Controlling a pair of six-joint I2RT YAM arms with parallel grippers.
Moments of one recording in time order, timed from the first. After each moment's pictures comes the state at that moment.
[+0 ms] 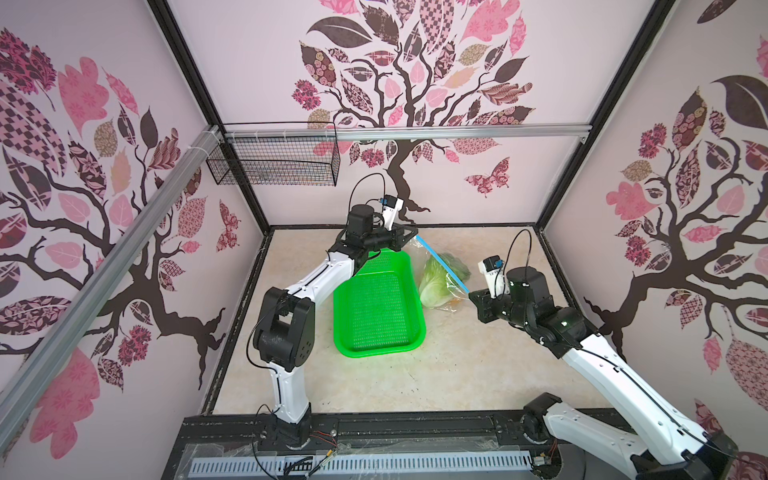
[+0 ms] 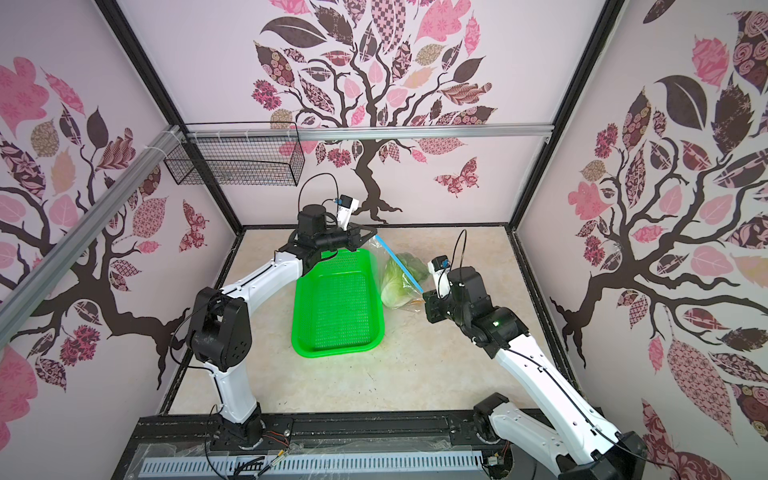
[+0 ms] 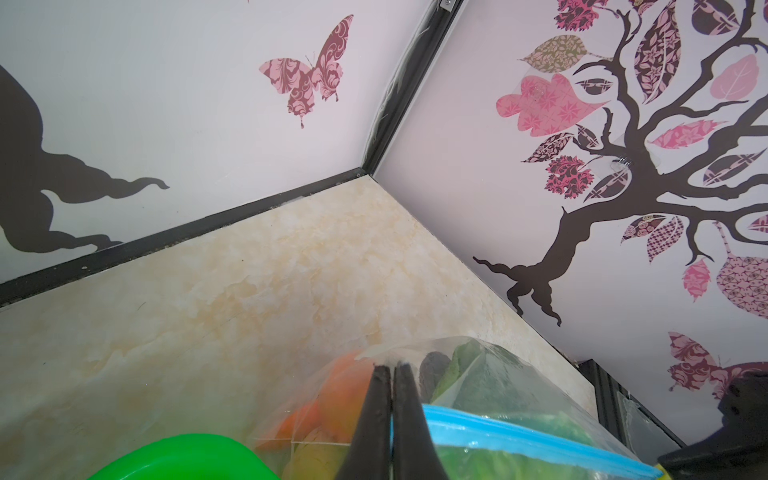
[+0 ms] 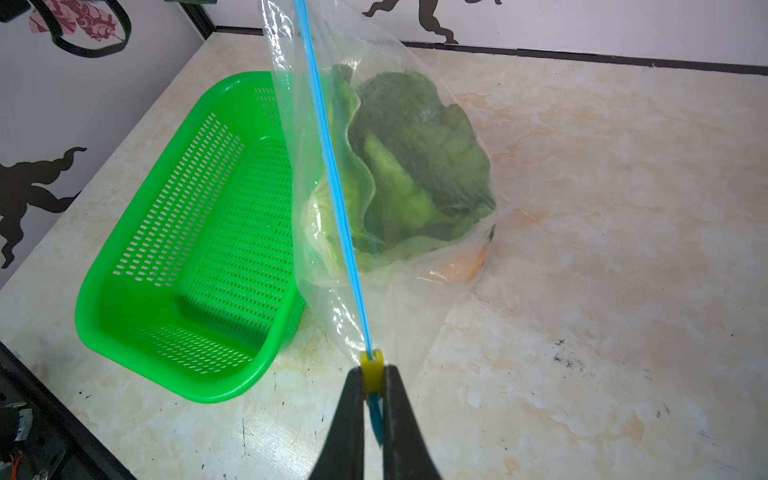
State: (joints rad) left arm -0.39 1.89 1.54 0.10 0.66 -0.31; right arm 0.46 0.94 0.94 -0.63 -0.07 0.19
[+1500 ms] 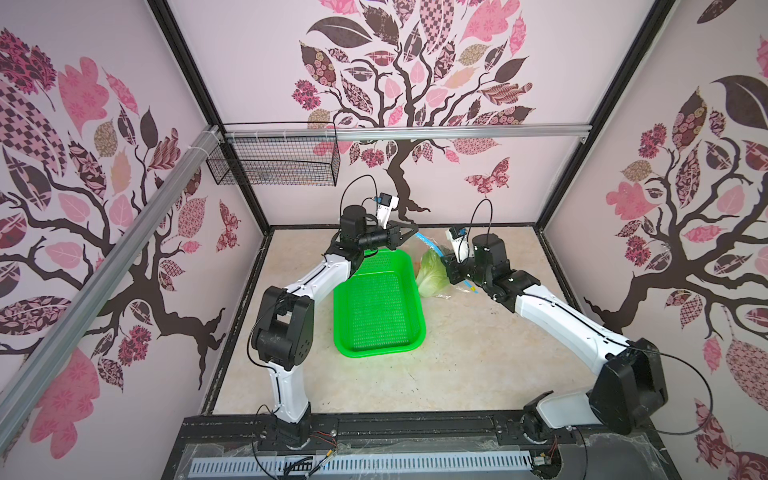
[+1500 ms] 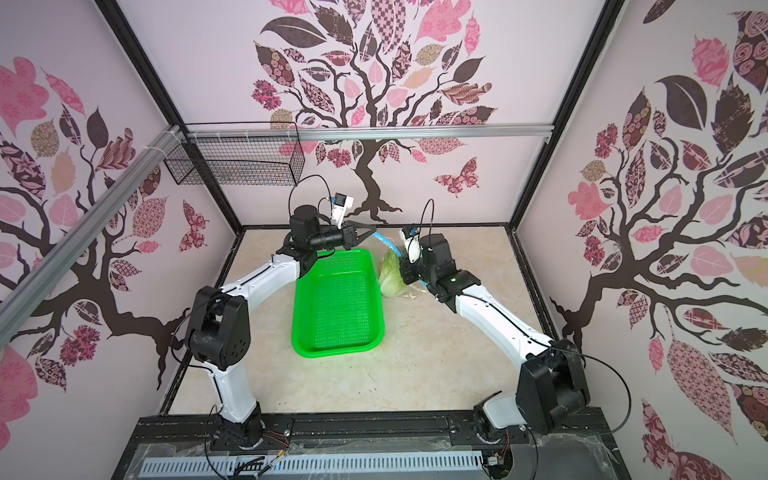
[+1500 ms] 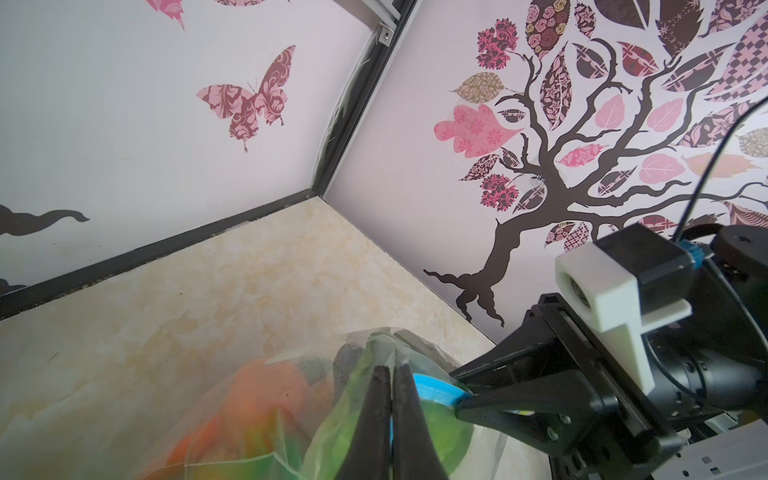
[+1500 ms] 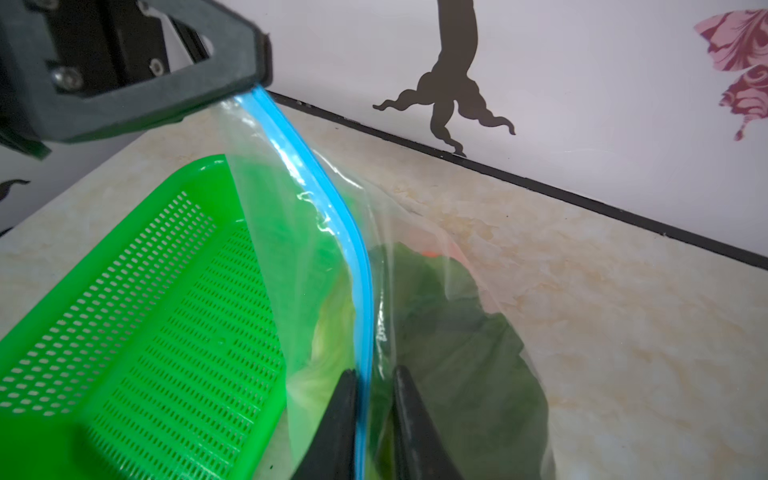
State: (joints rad) left arm -0.36 1.89 1.49 0.32 0.84 -0.44; right arm 0.46 1.42 1.12 -0.18 -0.08 0.00
